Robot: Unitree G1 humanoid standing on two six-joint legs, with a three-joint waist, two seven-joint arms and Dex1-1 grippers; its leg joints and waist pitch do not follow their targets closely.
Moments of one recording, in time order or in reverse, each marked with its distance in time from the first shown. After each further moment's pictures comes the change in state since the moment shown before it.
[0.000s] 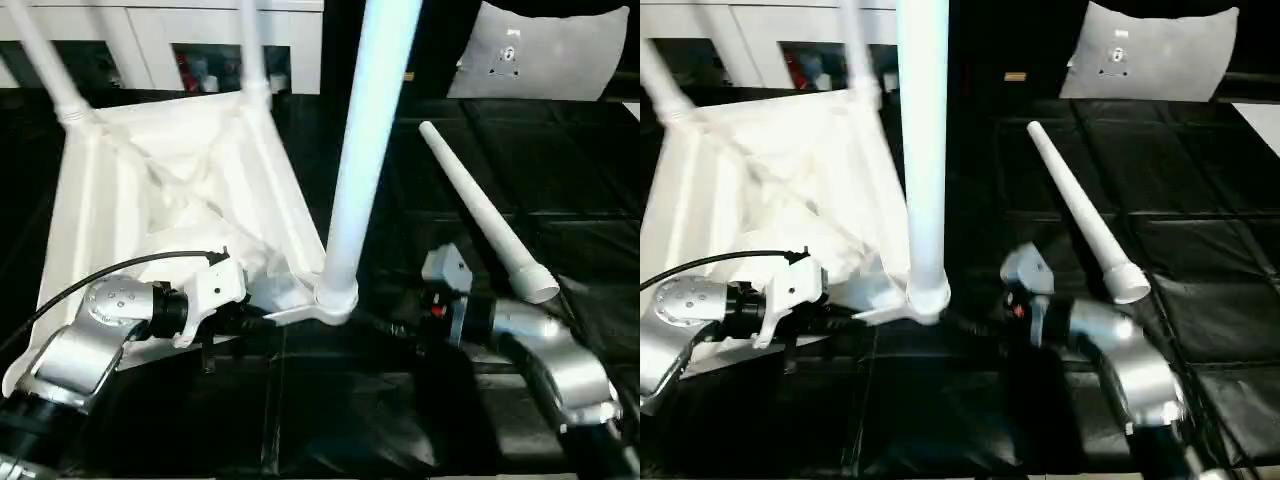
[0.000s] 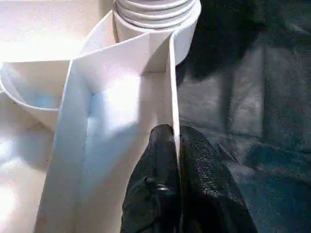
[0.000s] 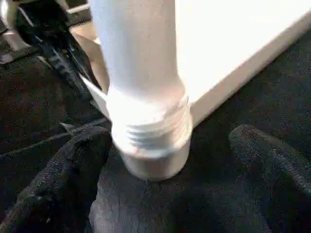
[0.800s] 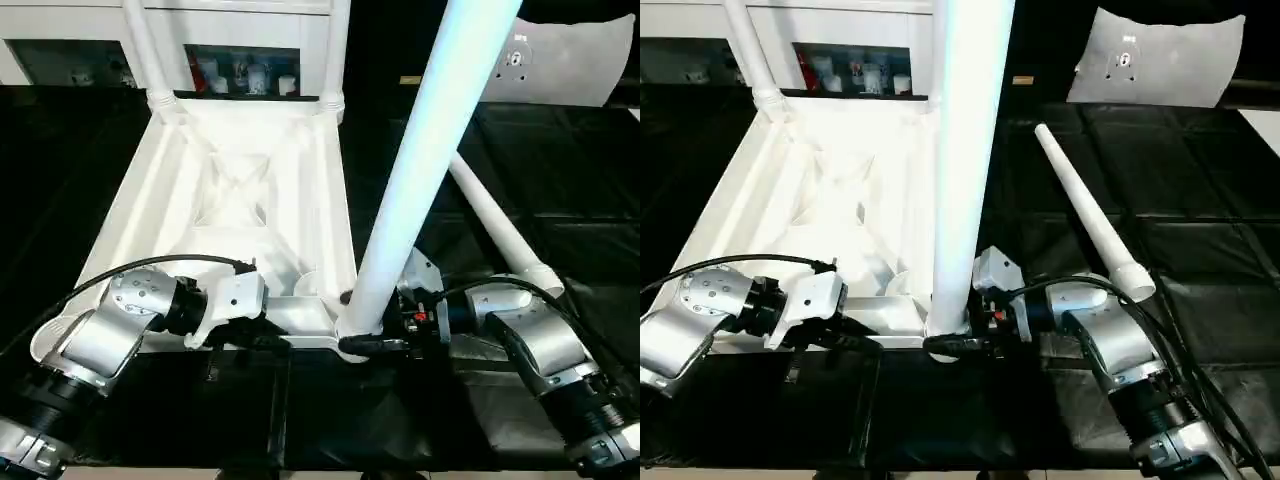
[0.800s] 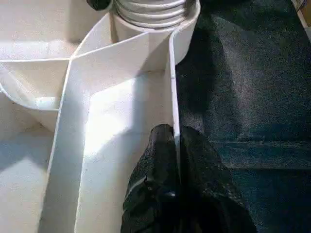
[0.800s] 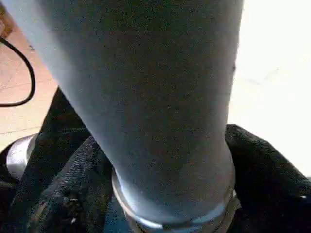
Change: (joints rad) left arm -0.088 -0.018 -0.097 0.091 0.014 -0.129 -0.141; right arm -0.141 -0.009 0.130 0.145 -0.008 -0.006 0.284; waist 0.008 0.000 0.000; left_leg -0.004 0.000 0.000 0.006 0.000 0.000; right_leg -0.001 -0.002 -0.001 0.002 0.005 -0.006
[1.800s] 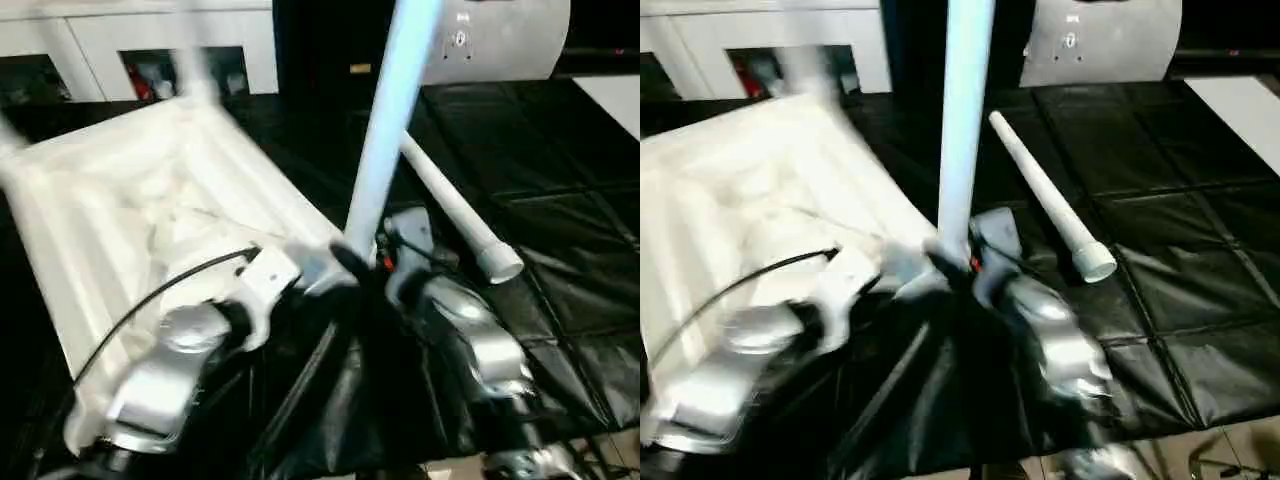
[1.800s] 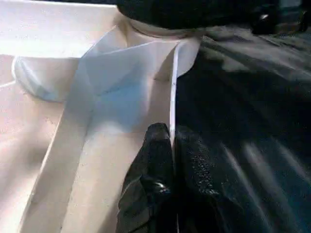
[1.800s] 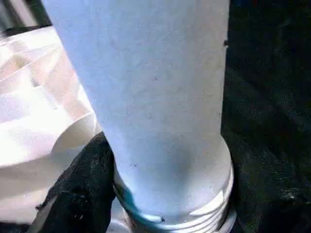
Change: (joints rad) left arm 0.198 -0.428 0.110 -0.430 0.153 0.619 0.739; right arm 0.044 0.451 -0.230 -0.022 -0.120 0.097 -0.920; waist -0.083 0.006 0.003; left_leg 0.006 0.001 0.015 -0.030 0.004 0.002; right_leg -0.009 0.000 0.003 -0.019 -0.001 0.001
